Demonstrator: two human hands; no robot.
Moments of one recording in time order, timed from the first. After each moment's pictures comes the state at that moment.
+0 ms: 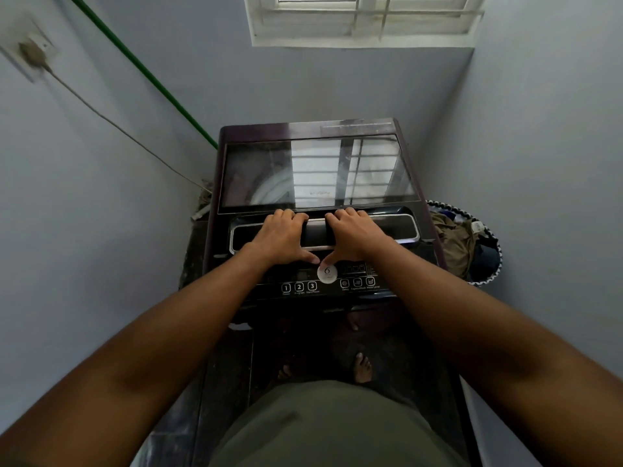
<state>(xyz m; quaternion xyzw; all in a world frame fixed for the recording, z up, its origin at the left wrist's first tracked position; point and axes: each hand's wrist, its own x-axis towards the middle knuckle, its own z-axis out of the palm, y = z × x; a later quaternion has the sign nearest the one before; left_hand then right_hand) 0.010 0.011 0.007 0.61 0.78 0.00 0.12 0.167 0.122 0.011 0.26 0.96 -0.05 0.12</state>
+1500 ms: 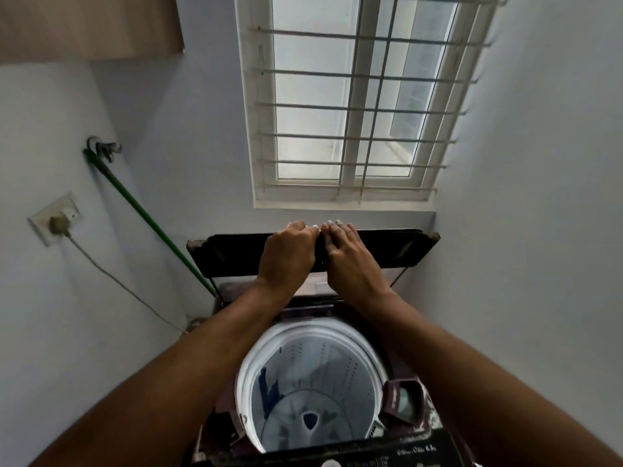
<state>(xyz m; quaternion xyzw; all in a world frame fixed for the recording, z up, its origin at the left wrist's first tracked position) -0.050 0.147 0.218 0.57 0.73 0.31 -0.21 0.070 0.225 0.199 0.27 0.93 0.09 -0.24</state>
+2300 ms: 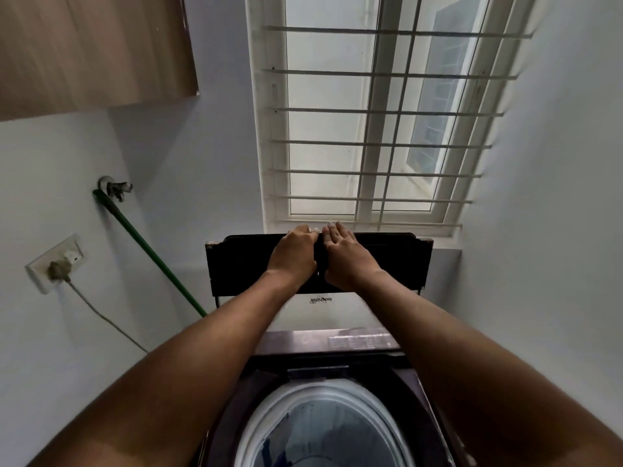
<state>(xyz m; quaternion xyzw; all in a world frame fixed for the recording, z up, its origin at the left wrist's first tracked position) -0.134 0.265 0.241 0.57 0.78 0.25 -0.08 -0.028 0.344 0.240 0.30 0.95 0.01 -0.09</state>
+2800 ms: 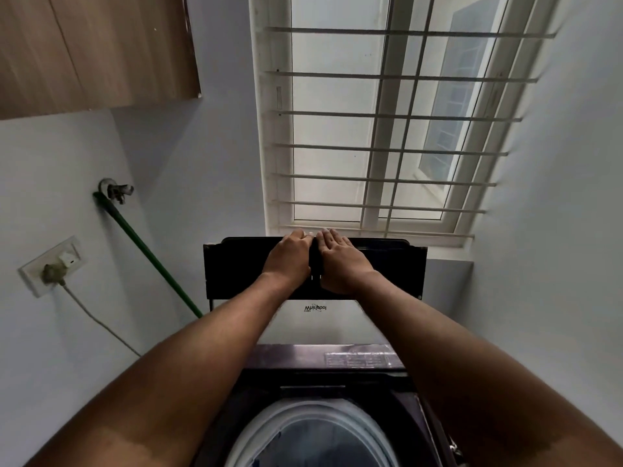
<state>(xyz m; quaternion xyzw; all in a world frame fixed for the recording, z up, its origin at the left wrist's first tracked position) -0.154 0.305 0.232 0.55 0.80 0.22 -0.07 -0.049 0.389 0.232 0.28 0.96 0.01 -0.06</state>
